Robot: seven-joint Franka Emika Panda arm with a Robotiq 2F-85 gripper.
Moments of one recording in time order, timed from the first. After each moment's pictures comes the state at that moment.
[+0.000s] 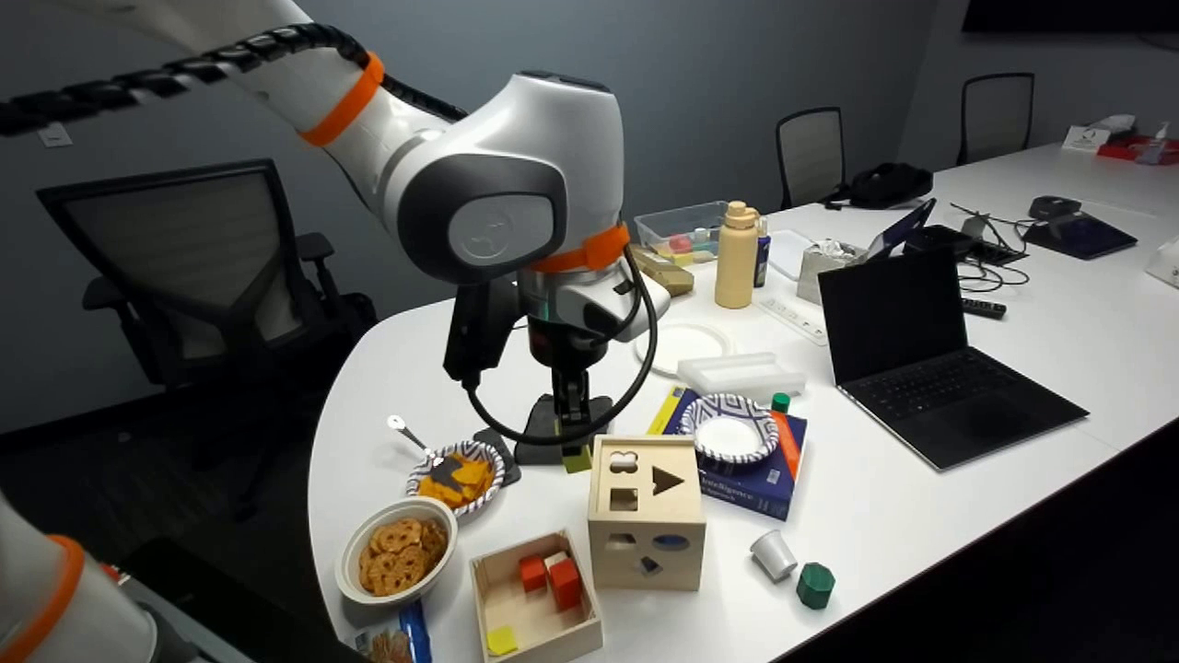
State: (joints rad) arm -0.23 -0.18 -0.34 -2.64 -0.02 2.43 0.43
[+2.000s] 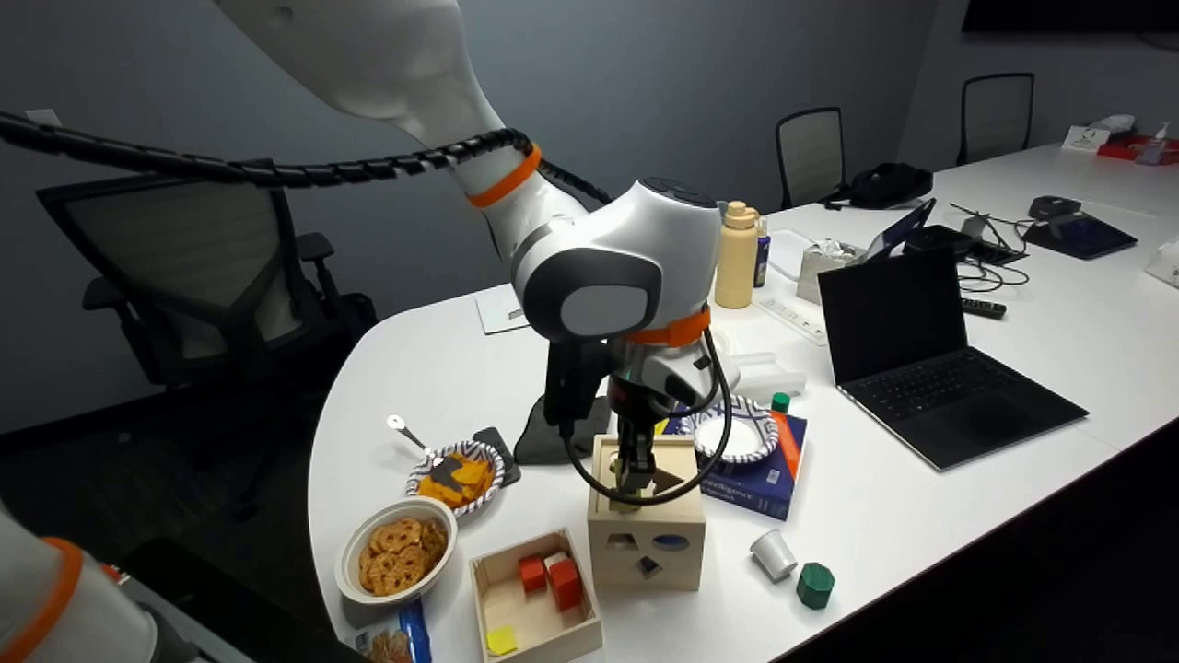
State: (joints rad) arm -0.28 0.23 -0.32 -2.39 0.24 2.49 0.30
